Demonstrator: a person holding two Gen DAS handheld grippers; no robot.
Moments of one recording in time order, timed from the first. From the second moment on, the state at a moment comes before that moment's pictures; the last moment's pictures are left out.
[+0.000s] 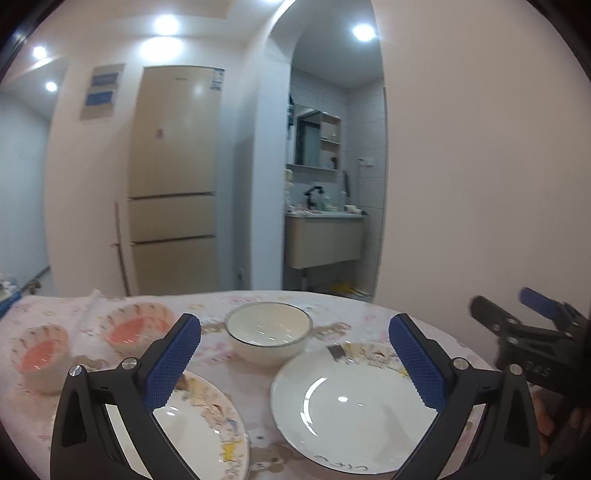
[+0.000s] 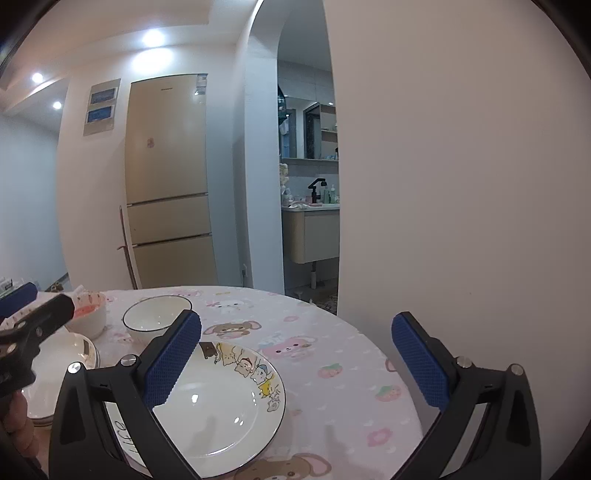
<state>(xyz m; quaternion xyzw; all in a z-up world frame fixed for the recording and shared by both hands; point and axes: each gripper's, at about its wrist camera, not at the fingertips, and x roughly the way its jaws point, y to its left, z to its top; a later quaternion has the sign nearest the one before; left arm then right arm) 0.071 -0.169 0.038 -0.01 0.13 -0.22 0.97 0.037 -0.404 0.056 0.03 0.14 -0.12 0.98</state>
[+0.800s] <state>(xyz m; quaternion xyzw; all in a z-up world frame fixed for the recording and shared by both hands) 0.165 -0.204 -0.008 0.03 0.39 -0.23 0.89 0.097 -0.438 0.021 0.14 0.34 -0.06 0.93</state>
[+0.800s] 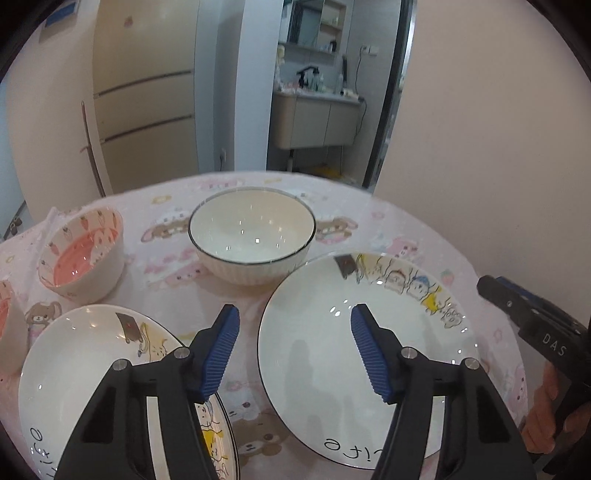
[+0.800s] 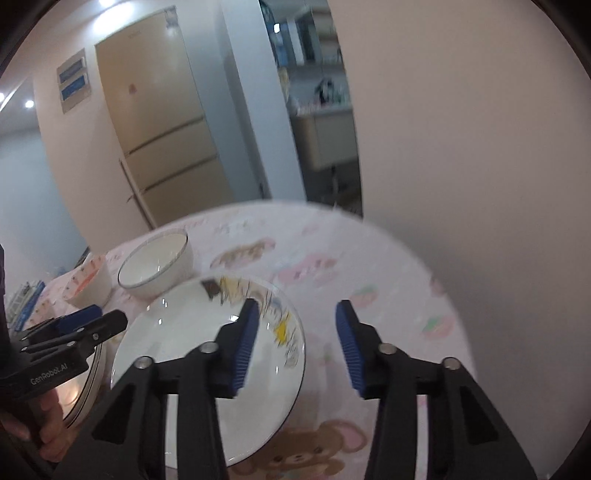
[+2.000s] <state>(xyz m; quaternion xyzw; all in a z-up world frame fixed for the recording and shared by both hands) 0.182 -0.202 -0.043 0.02 0.49 -0.24 0.83 0.107 -0.454 -0.028 0.23 0.44 -0.04 0.87</state>
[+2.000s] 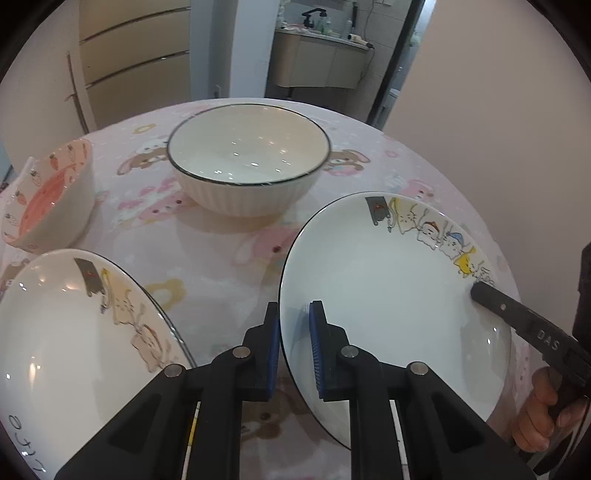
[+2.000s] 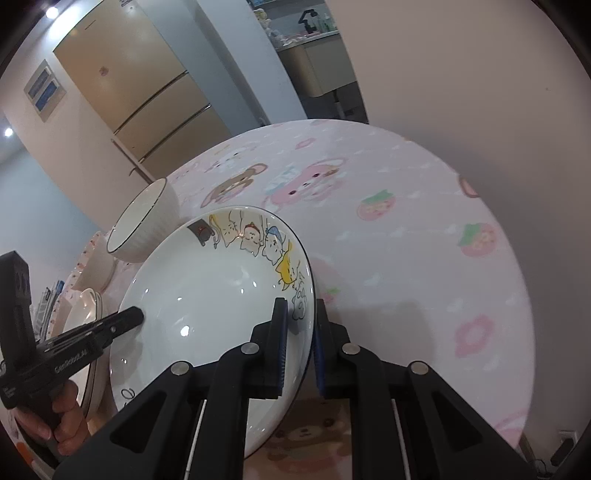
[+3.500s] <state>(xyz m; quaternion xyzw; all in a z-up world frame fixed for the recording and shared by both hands) 0.134 -0.170 0.027 -0.03 0.44 -0.28 0.85 0.066 -0.435 0.041 0.21 0.38 -0.01 0.90</state>
